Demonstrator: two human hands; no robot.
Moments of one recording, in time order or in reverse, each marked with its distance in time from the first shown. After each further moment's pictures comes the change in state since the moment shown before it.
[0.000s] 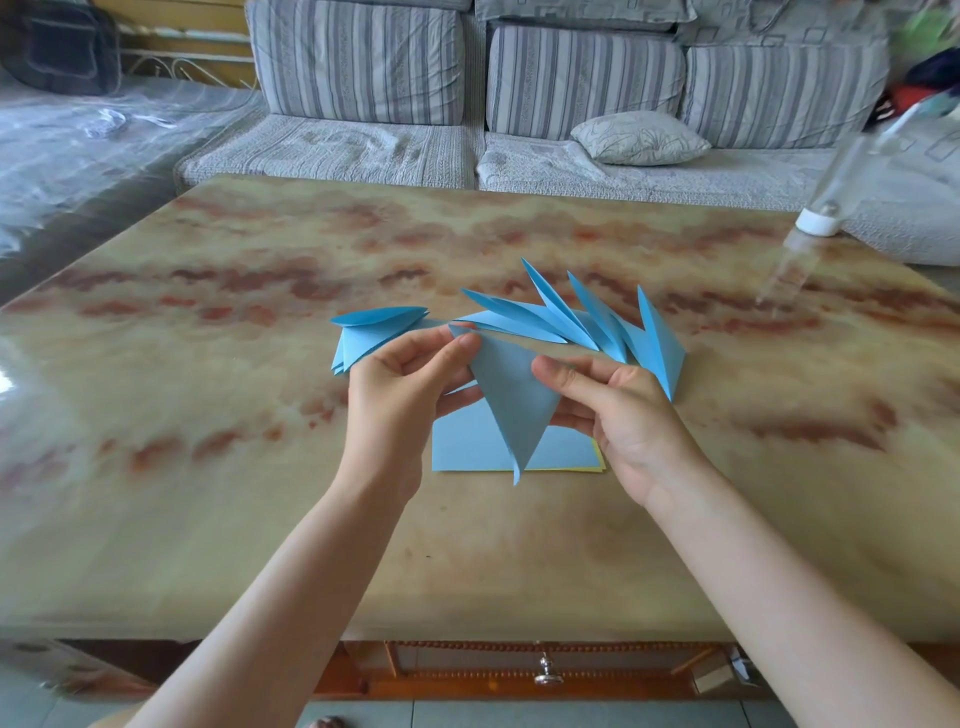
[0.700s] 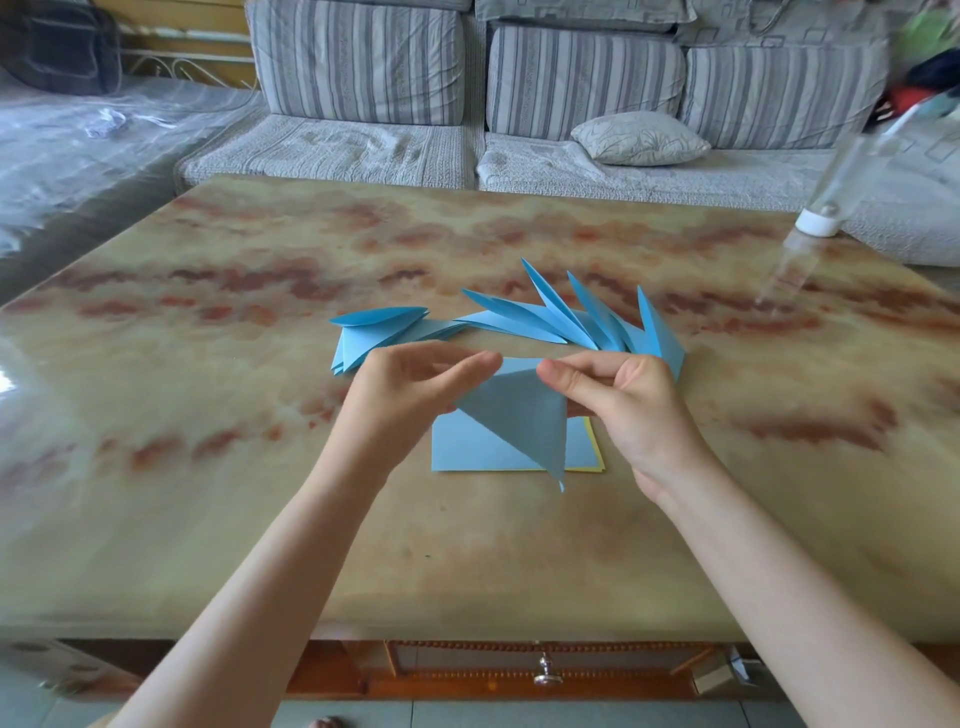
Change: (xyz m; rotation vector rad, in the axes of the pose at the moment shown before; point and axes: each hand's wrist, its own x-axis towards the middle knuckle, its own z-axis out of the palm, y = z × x) left_hand 0.006 0.007 -0.011 0.568 -0.115 -0.007; right_hand -0.001 -0.004 -0.005 -0.227 0.038 -0.161
